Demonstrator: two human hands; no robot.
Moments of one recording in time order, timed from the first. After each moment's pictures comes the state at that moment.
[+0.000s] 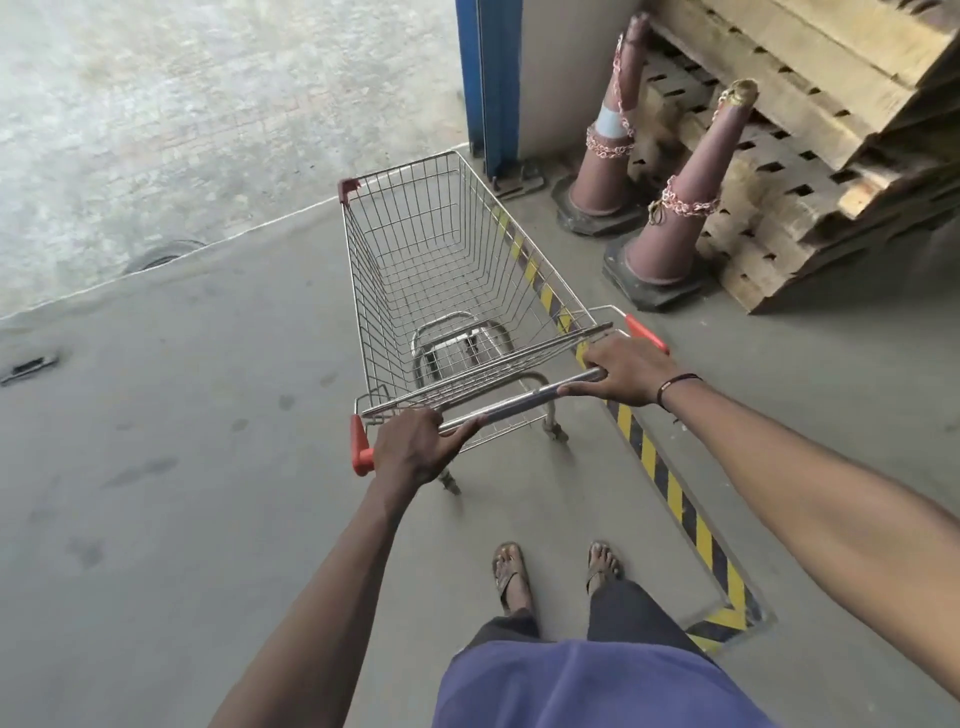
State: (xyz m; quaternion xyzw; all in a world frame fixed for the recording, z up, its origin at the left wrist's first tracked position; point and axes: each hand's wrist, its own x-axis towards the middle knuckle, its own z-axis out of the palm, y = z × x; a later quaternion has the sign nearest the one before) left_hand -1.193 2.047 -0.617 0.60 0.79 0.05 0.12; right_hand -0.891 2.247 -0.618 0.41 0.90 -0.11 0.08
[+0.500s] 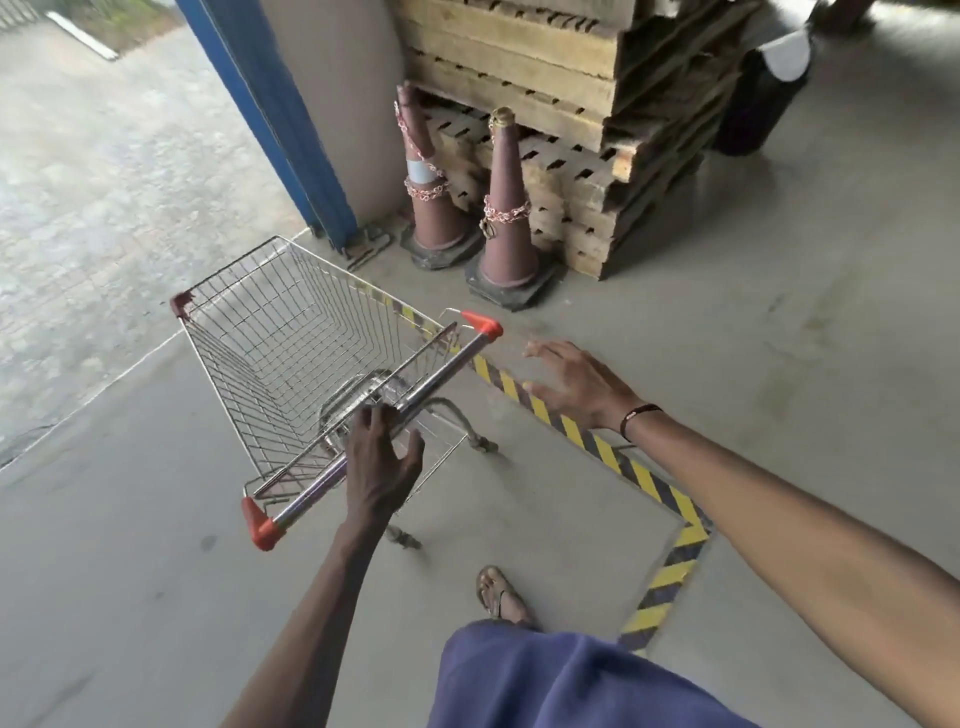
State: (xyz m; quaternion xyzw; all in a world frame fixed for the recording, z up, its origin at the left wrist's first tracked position) left_hand -1.106 2.041 -0.600 0.66 0.67 0.31 0.14; right_hand -0.782 2.127 -0.593 0.53 0.80 -0.22 -0.15
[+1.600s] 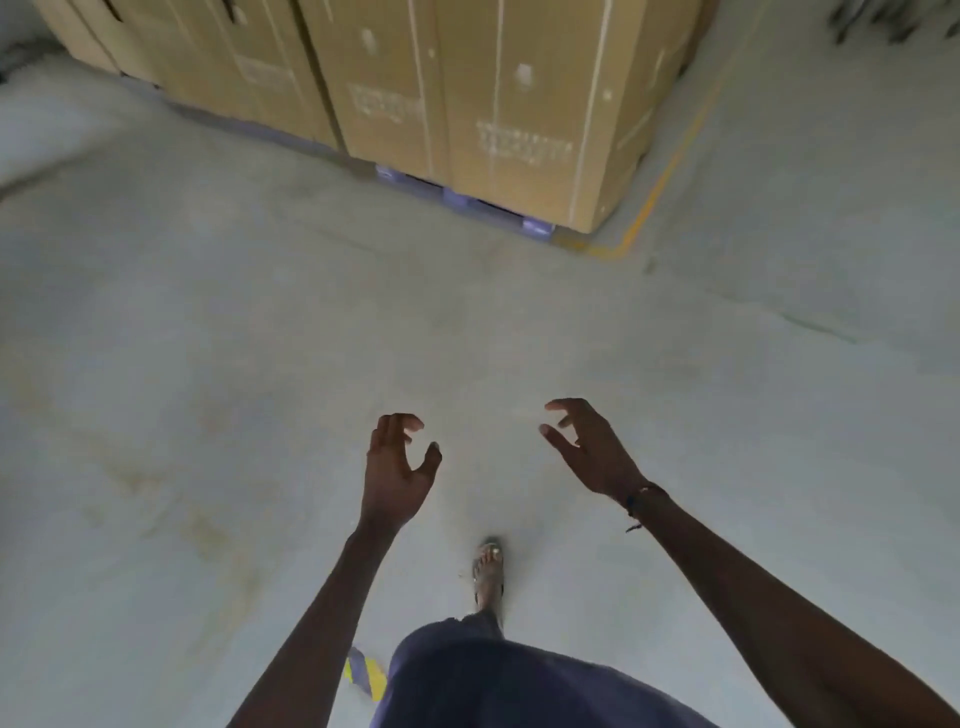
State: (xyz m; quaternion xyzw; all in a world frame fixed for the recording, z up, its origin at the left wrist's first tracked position) left_hand -0.255 1.641 -0.615 0.89 -0.10 0.04 0.43; right_hand -0.296 1.331 -0.644 0.90 -0.04 0.03 -0.44
